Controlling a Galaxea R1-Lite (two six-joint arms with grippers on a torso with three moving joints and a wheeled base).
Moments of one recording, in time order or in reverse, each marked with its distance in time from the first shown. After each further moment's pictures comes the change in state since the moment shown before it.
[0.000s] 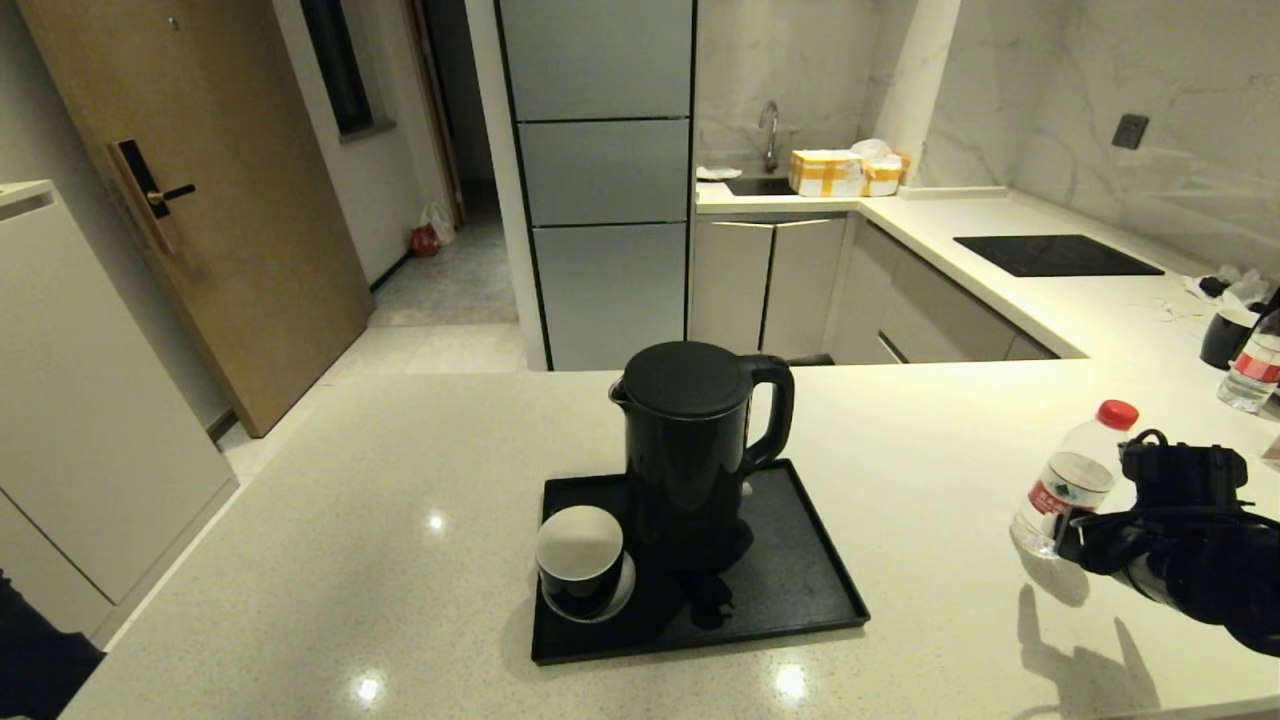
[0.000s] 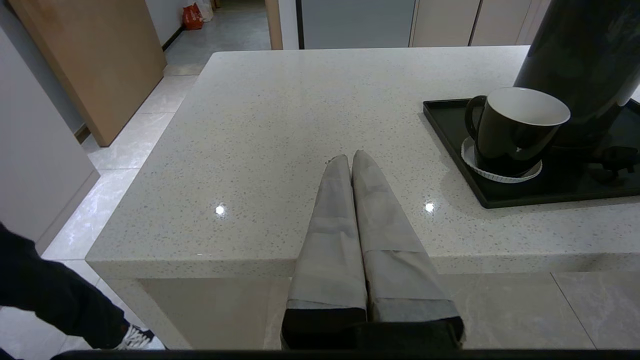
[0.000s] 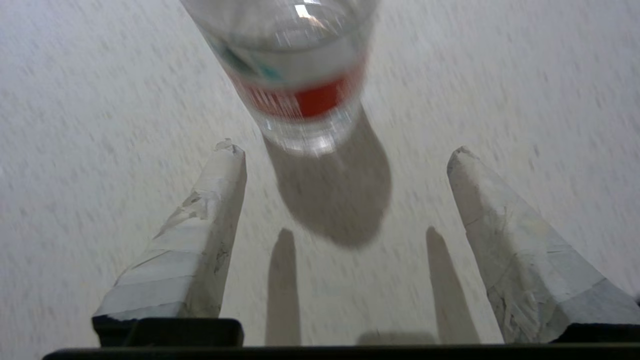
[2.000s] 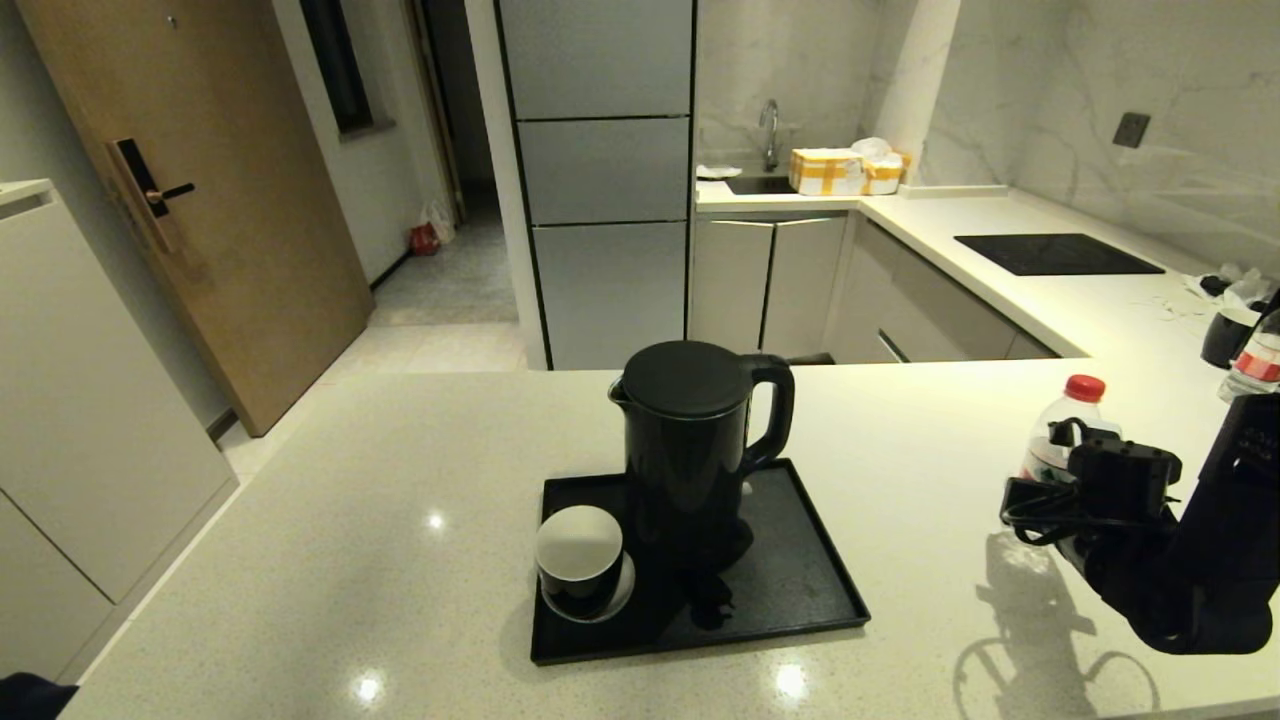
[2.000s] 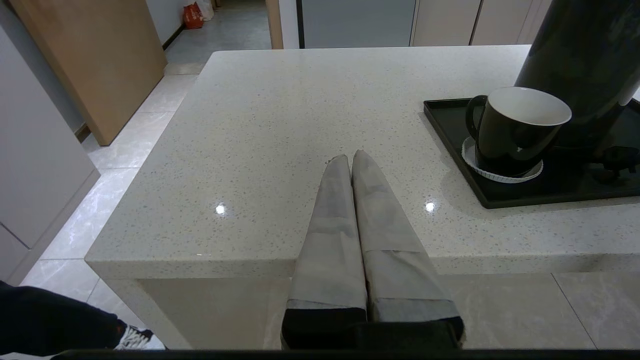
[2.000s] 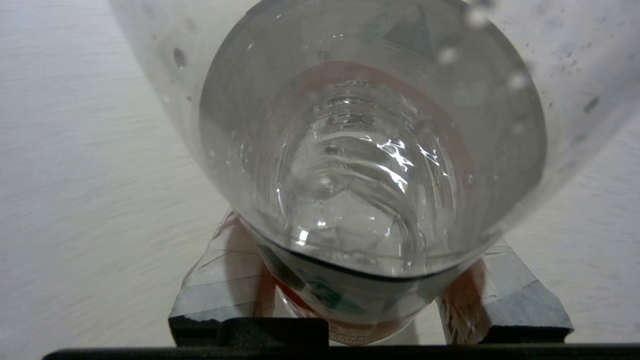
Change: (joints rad) left arm 0.000 0.000 0.000 0.000 0.000 -0.001; right arm 0.074 0.233 -0.074 -0.436 -0.001 -0.194
